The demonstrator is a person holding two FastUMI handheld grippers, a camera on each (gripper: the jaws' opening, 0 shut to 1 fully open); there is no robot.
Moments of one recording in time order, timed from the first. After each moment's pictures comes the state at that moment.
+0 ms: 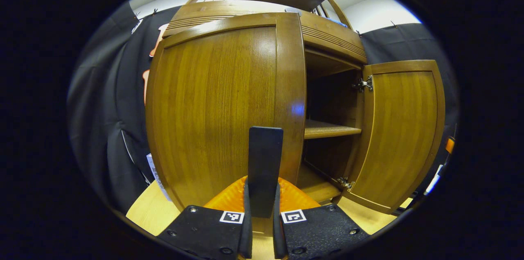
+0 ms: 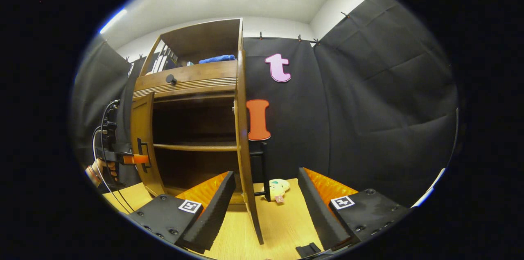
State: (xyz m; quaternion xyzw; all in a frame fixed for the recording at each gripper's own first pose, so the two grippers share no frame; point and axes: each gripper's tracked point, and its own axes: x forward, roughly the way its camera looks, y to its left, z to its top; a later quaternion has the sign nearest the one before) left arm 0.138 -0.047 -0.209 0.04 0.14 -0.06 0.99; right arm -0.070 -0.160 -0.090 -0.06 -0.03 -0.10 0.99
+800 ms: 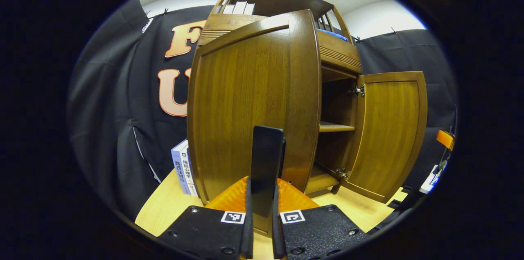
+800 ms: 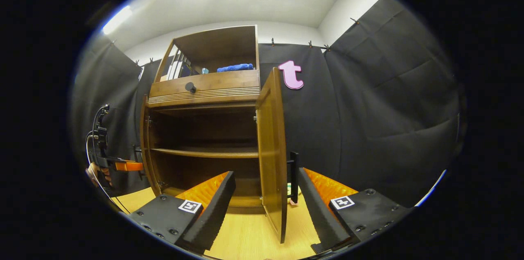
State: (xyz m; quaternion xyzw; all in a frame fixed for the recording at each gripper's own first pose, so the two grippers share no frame) left arm 0.058 0.019 -0.184 0.03 0.14 -0.05 0.99; right arm -0.083 -0.098 -0.073 -0.06 -0.04 -0.07 0.99
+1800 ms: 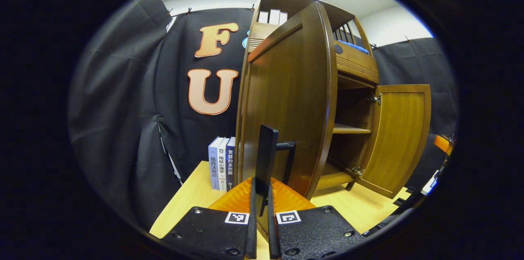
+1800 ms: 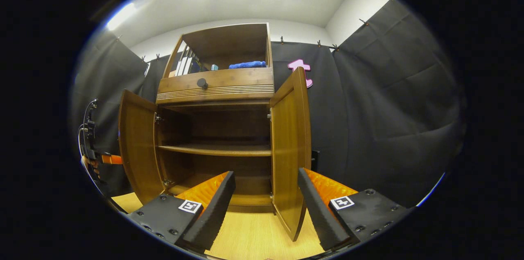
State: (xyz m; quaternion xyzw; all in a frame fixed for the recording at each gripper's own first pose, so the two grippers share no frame) left arm 0.011 0.122 -0.161 0.01 0.13 0.01 0.99; right arm -0.075 -0.066 -0.075 -0.07 -0.02 -0.06 1.00
